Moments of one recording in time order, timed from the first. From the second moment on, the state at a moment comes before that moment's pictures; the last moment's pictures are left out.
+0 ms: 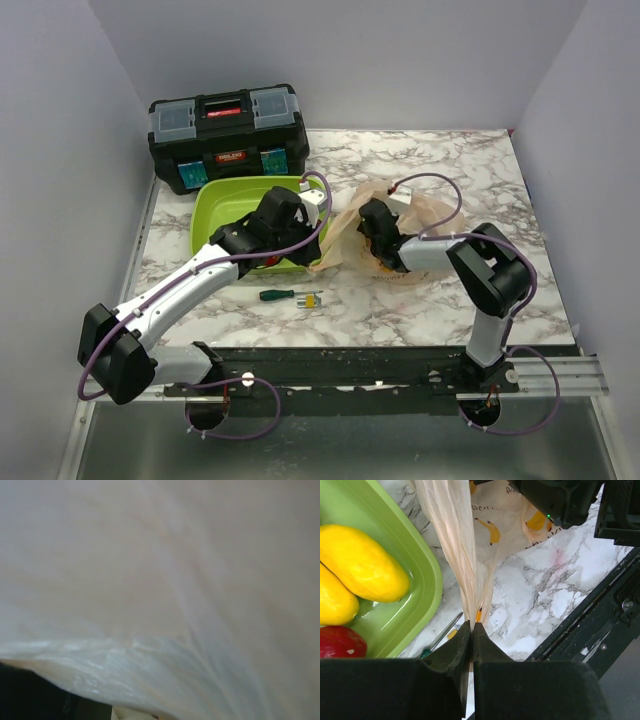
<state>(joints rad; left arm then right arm) -0.70 1.26 1.05 -0.52 0.22 -0.20 0.64 1.87 0.91 0.39 0.68 0.65</state>
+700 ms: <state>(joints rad) -0.70 1.26 1.05 -0.52 0.22 -0.20 0.64 1.45 0.69 0.25 0.43 0.66</state>
